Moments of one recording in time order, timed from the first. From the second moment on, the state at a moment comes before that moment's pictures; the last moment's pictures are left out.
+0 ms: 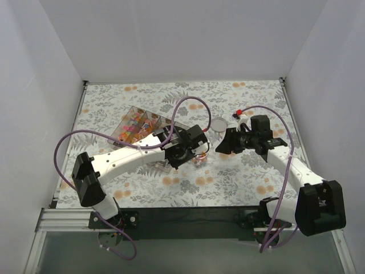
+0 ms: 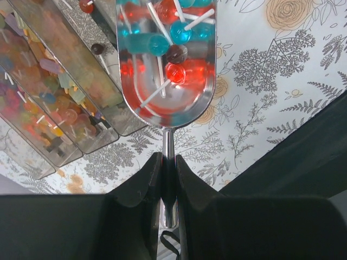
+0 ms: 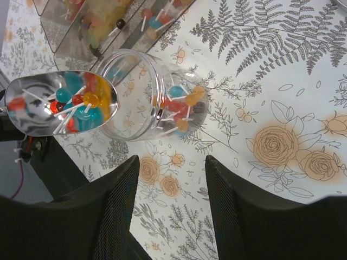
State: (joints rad) left arm -1.08 1.60 1.48 -1.16 -0.26 0.04; right arm 0.25 1.22 0.72 -0.27 -0.67 0.20
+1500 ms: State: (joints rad) left arm -1.30 1.81 1.65 -1.30 -0.71 0.09; right arm 0.25 1.11 0.66 -0.30 -0.70 0.23
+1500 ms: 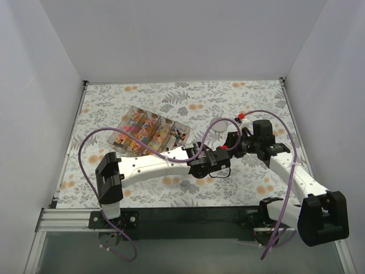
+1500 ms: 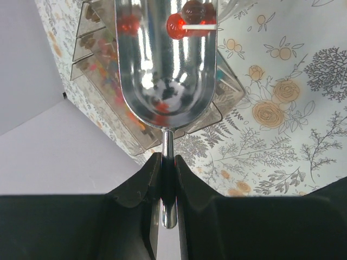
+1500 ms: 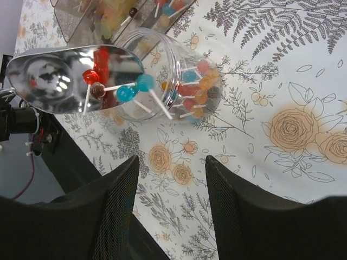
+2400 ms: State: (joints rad) left arm -1.29 1.81 1.61 -1.30 -0.74 0.08; right arm 0.25 1.09 0.63 -0.28 -0.73 0.26
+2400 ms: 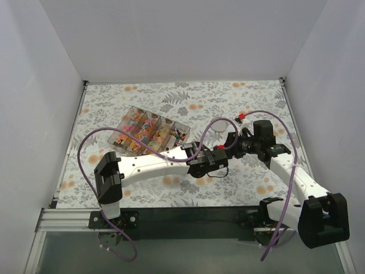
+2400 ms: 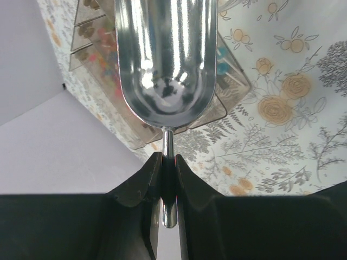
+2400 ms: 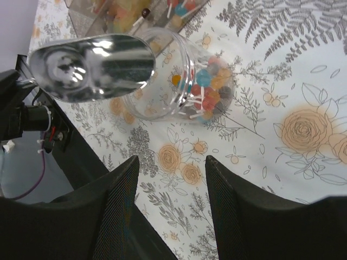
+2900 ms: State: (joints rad) left arm -1.10 1.42 1.50 -1.03 -0.41 0.03; right arm 0.29 1.25 0.95 -0.24 -0.78 0.32
